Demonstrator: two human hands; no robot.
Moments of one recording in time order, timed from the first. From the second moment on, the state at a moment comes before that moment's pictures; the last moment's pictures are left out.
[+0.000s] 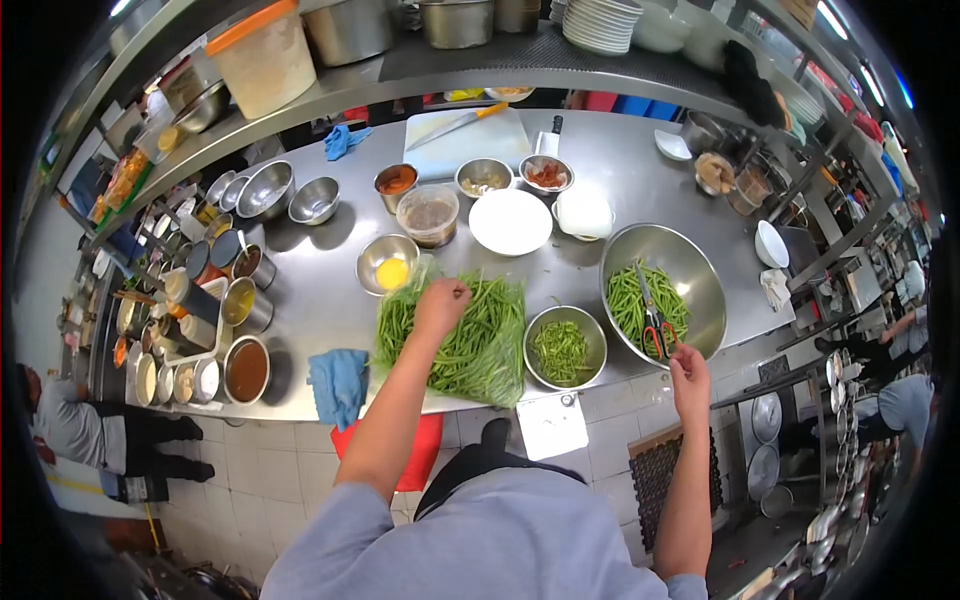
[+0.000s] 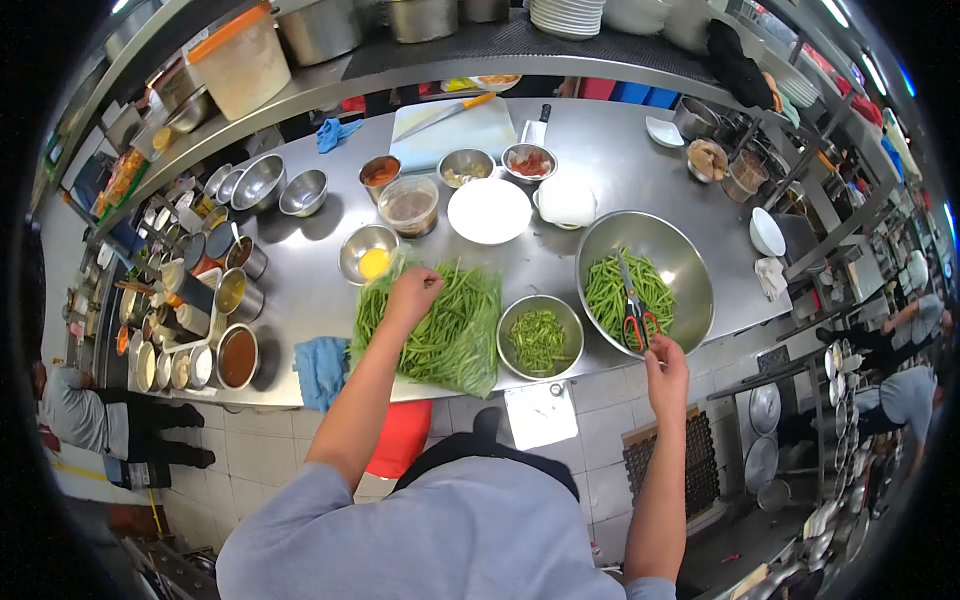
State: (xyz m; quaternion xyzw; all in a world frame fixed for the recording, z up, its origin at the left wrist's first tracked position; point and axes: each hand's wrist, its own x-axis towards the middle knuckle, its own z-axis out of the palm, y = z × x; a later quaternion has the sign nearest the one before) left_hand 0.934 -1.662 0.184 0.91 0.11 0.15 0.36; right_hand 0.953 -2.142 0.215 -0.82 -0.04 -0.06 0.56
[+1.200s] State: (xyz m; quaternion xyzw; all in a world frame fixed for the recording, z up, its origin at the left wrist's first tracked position) left_hand 0.976 -1.747 0.233 0.43 0.16 -0.04 0.89; right_hand 0.978 -2.147 0.249 -0.79 0.03 0.15 0.59
